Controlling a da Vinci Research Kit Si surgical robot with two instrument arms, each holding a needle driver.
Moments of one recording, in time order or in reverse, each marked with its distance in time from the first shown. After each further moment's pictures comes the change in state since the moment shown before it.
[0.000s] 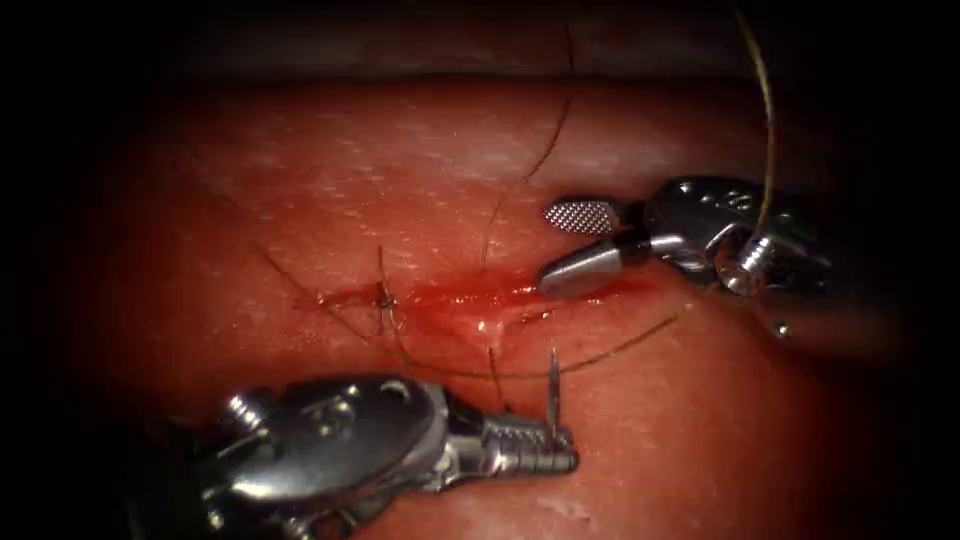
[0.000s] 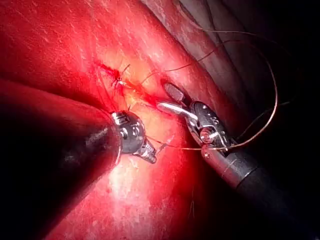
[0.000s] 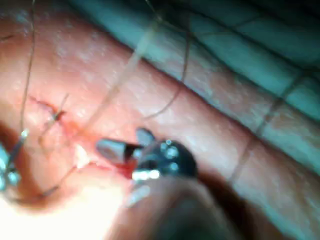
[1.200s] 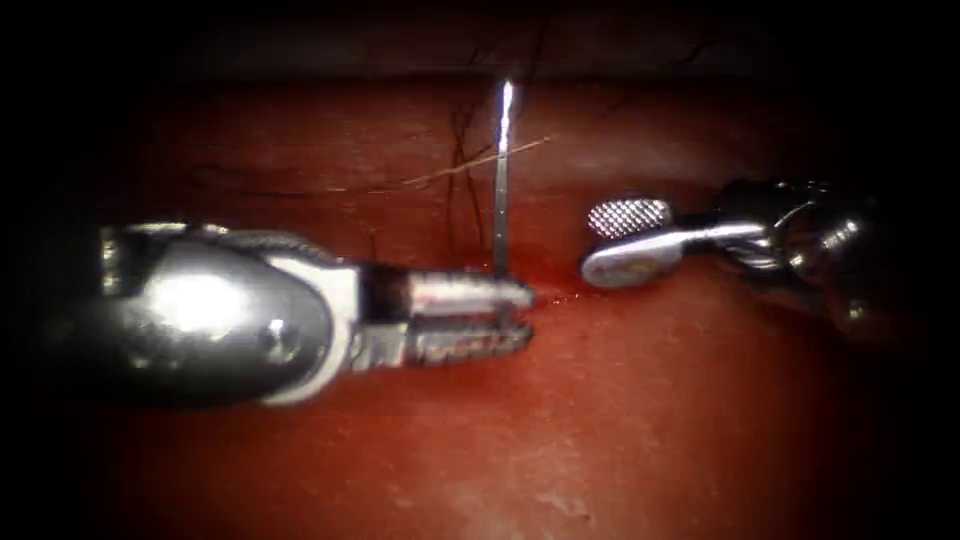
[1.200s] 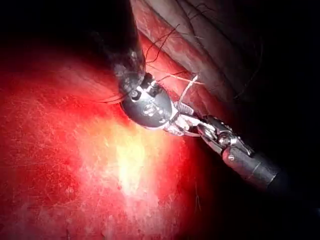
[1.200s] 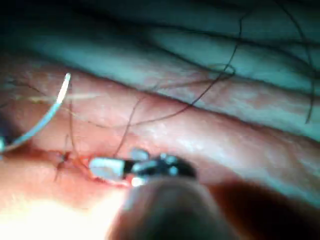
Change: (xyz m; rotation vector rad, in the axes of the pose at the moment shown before) right arm 0.001 -0.004 -0.005 0.162 0.013 0.544; left arm 0.006 0.002 -0.003 0.413 -0.075 1.244
